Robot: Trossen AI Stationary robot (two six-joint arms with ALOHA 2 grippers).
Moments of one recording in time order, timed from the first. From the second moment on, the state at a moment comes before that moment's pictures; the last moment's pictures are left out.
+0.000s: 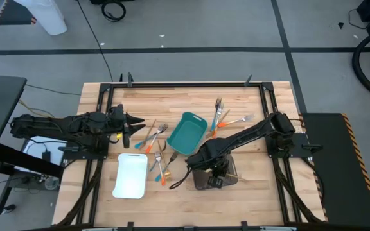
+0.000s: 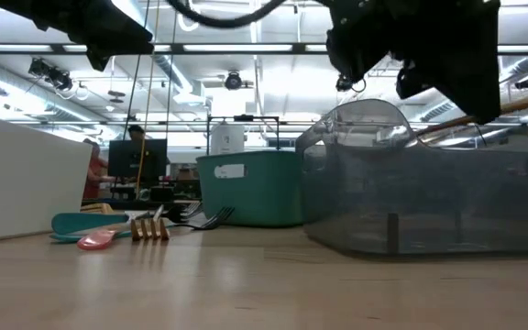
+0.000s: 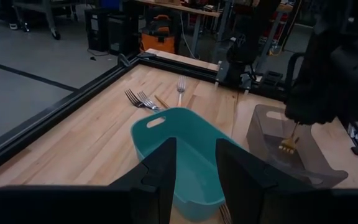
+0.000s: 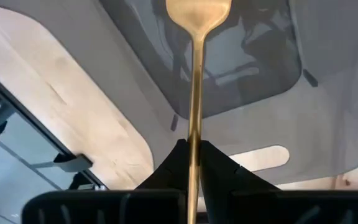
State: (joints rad) left arm -0.06 0.57 0.52 -0.18 -0.34 -0.24; right arm 0.30 2.01 1.65 -1.40 -0.33 0.62
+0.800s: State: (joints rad) left arm -0.07 0.57 0.52 -0.18 -0.34 -0.24; right arm 0.25 2.01 1.70 -1.43 -0.37 0.57
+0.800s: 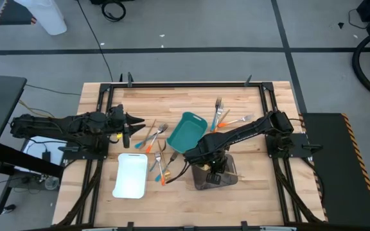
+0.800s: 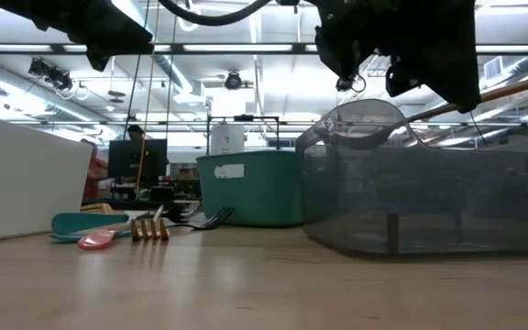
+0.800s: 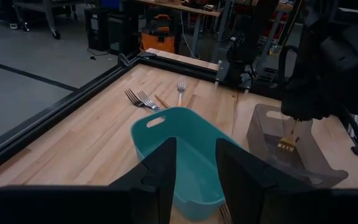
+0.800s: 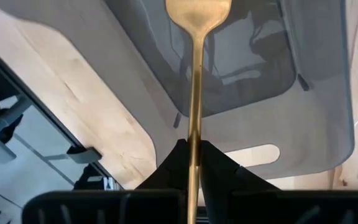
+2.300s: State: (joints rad) left arm -0.06 0.57 0.52 -0.18 -0.34 -0.24; right arm 0.24 2.01 1.62 -1.22 -0.33 0.58
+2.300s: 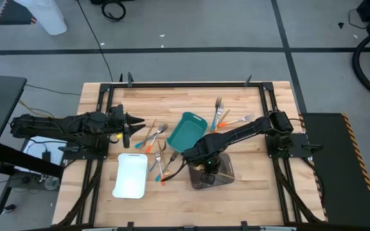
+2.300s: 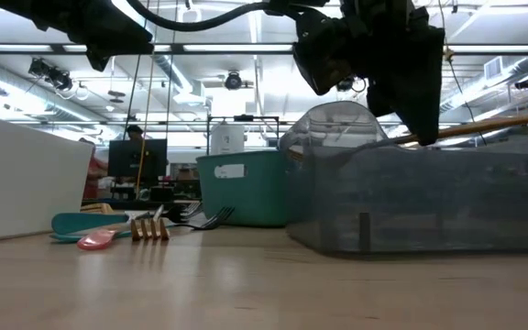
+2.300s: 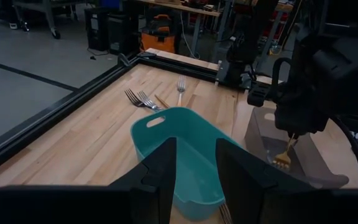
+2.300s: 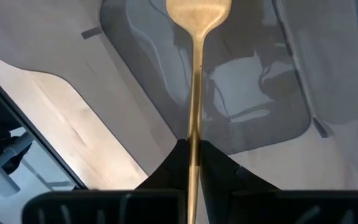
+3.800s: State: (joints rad) left arm -0.07 0.57 0.52 -0.19 -0.34 -0.24; right arm 0.18 2.01 1.73 -1.51 -0.09 0.34
